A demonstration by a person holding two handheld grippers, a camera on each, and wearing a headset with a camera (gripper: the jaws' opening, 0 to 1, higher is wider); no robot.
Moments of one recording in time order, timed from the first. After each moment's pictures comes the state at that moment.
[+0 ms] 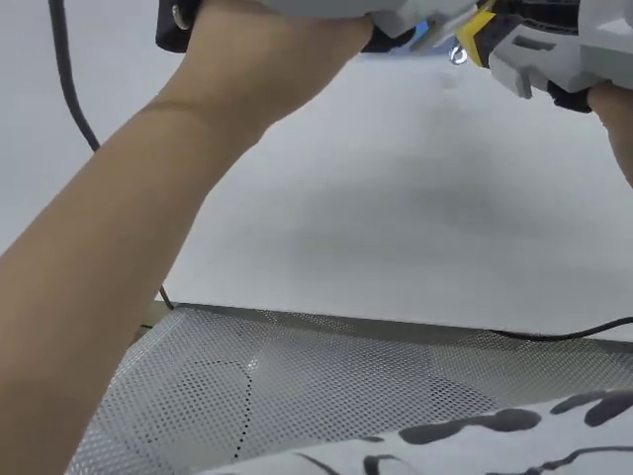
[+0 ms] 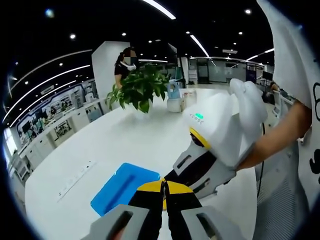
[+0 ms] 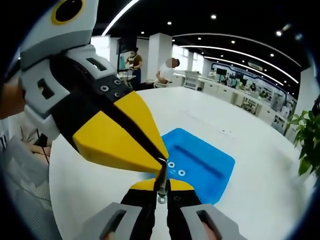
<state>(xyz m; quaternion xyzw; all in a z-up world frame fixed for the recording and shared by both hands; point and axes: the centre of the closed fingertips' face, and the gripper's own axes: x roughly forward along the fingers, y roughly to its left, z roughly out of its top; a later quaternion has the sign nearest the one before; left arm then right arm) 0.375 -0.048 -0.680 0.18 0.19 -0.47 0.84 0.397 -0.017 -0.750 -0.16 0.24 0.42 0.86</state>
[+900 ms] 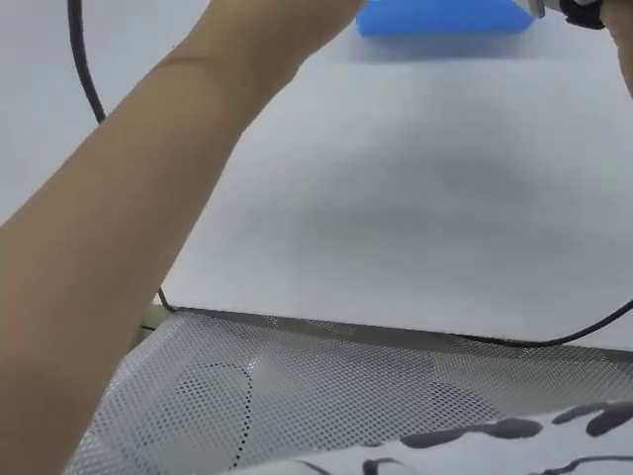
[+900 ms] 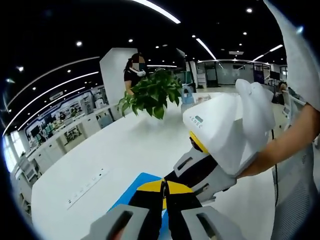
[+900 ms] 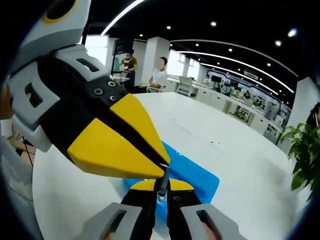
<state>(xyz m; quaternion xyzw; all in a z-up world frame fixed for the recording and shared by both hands) 0.422 -0.050 -0.681 0.19 0.17 -0.43 0.86 0.449 -0.016 -0.746 -0.18 0.21 0.40 0.87</state>
